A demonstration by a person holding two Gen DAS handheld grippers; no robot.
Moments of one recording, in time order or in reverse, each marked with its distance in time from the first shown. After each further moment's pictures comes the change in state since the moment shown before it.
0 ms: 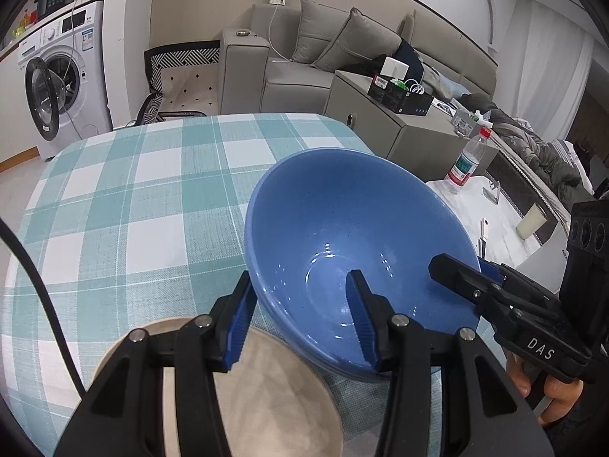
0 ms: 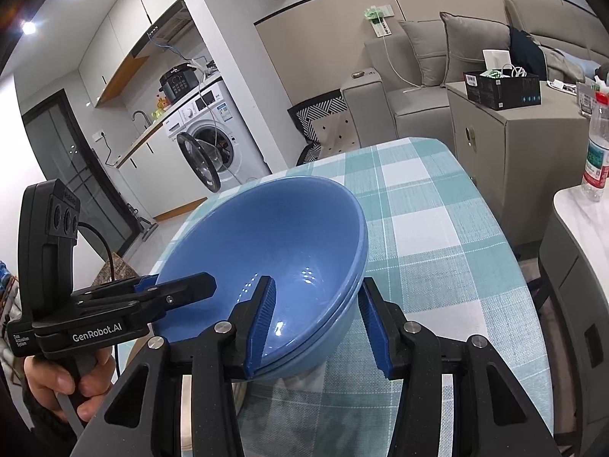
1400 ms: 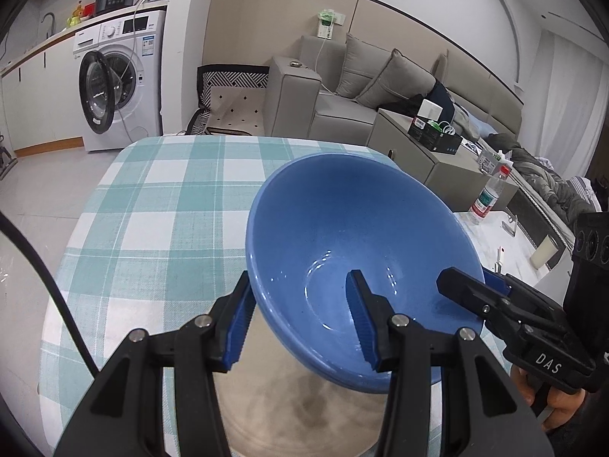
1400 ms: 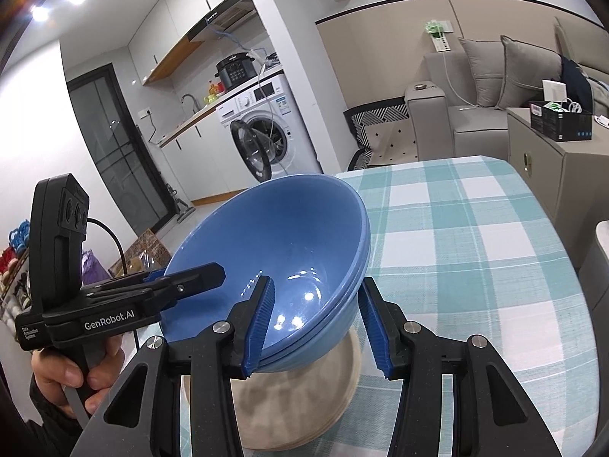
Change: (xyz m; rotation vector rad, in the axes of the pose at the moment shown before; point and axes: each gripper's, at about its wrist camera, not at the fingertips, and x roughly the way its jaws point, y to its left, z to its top) left arm -0.084 0.063 -0.048 -0.105 -0.128 0.101; right arm -0.011 0.107 -0.026 -0.145 -0.012 0.135
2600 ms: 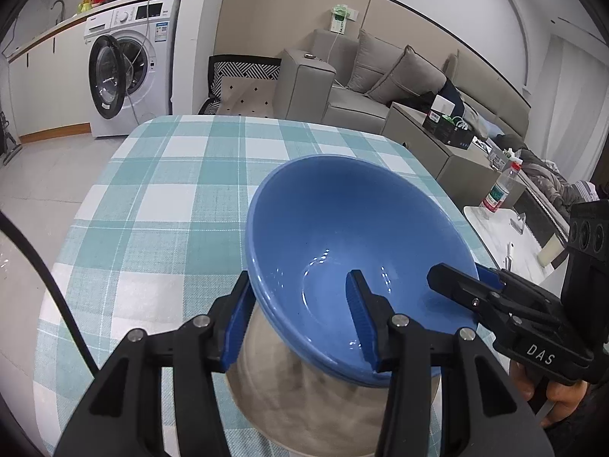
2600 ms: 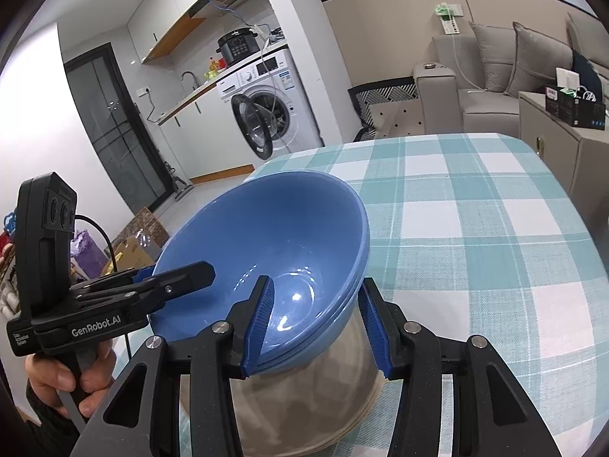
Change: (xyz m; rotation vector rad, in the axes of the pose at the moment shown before) left arm 0.010 0.030 -0.028 -0.020 0.016 0.011; right arm 0.038 0.016 -0.020 -0.015 0.076 -0.012
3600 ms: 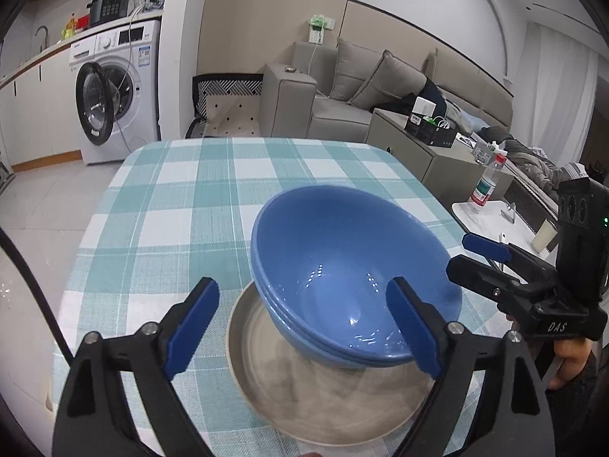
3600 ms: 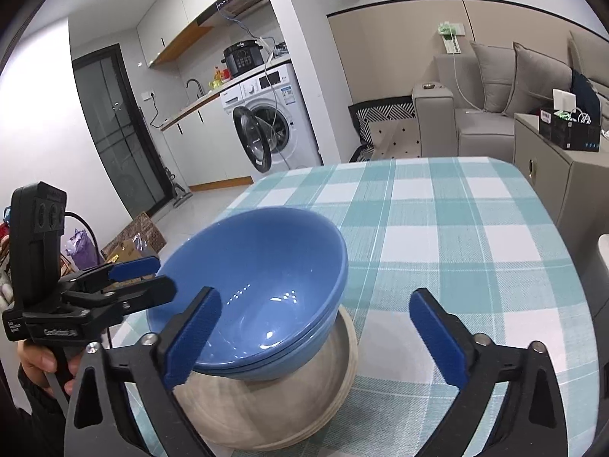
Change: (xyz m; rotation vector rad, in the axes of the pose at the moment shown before) left arm -0.027 -0.005 0.005 0.089 -0.056 -0.023; right arm -0.021 -0.019 0.011 -0.051 -0.061 -0.008
